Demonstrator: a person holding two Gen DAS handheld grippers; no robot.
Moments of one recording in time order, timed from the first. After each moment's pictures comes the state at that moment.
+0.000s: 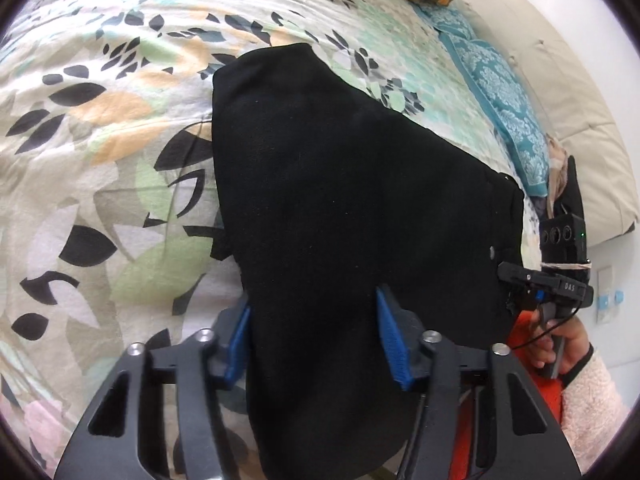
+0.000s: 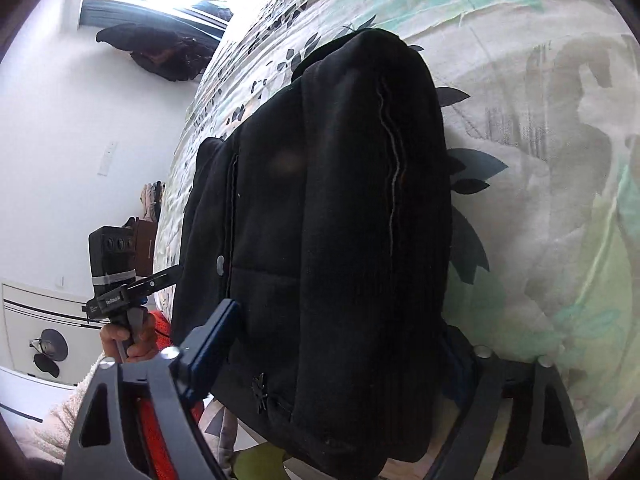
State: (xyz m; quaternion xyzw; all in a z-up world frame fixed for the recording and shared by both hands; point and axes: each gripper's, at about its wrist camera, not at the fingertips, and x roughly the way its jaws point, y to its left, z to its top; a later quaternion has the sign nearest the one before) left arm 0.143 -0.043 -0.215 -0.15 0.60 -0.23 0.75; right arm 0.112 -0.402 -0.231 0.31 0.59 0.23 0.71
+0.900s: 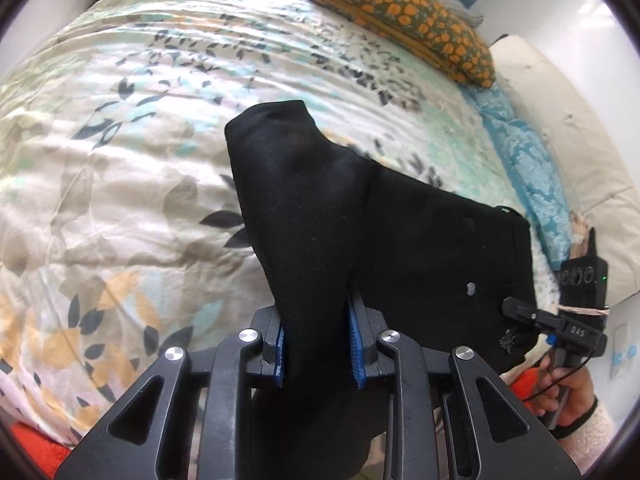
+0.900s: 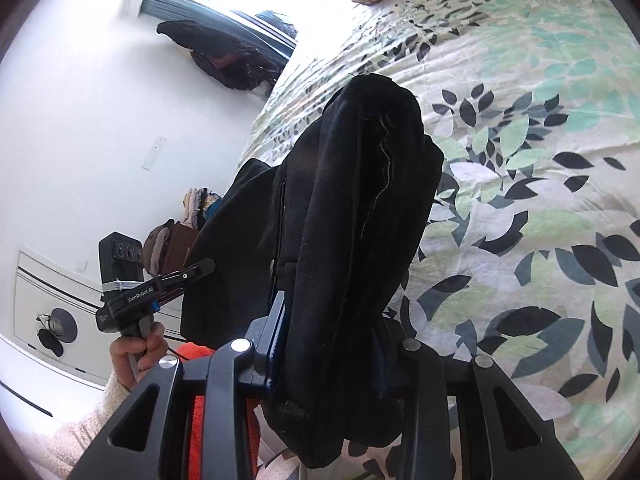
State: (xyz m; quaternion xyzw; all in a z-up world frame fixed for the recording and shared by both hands) left arm 0.165 0.082 -0.162 -0.14 0.55 -0.10 0.82; right arm 0.156 -0.255 -0.164 0.28 0.53 0.29 0.75
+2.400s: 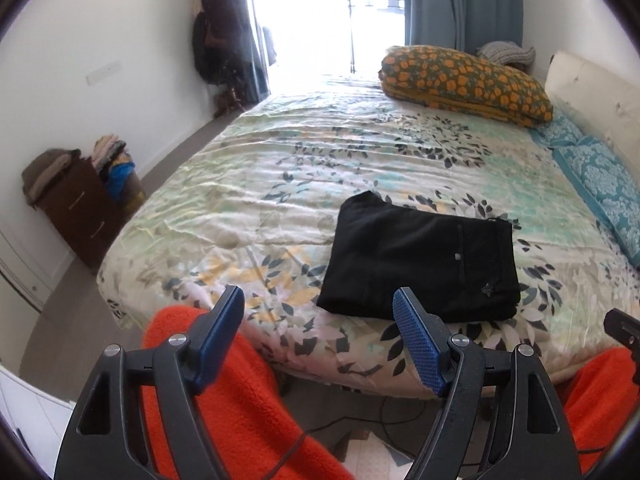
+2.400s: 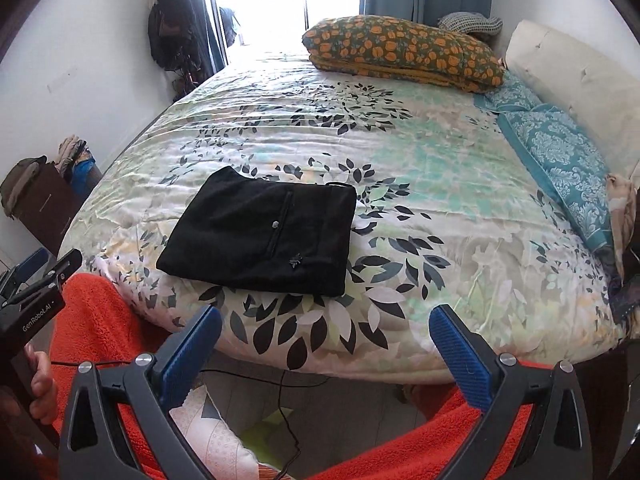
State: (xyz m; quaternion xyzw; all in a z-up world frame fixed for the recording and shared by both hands) left arm -0.063 0.029 0.002 0.00 0.40 0.12 0.91; right arm -0.047 -0.198 0.021 -0.02 0.48 0.05 0.87
